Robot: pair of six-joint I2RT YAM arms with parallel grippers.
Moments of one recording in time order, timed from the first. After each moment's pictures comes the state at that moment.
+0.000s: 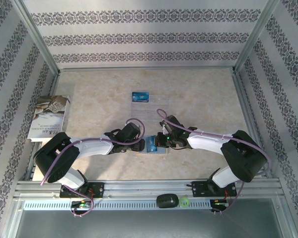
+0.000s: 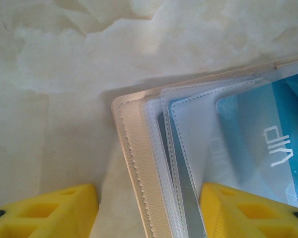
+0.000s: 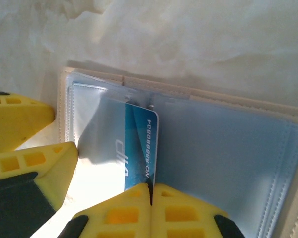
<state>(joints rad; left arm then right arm) -0.79 1.54 0.67 -0.15 -0.02 -0.61 0.70 1.51 0.67 -0.16 -0.31 0.76</state>
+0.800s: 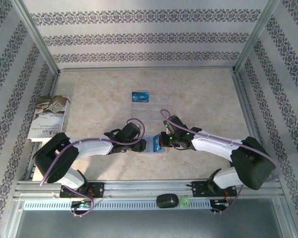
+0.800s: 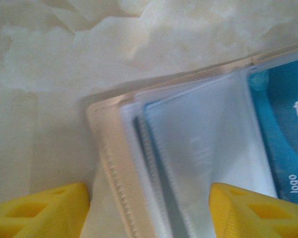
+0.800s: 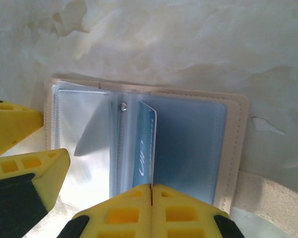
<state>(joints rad) -0.78 1.53 0.67 -0.15 0.00 -0.61 0.72 1.41 0.68 -0.26 -0.19 0.75</state>
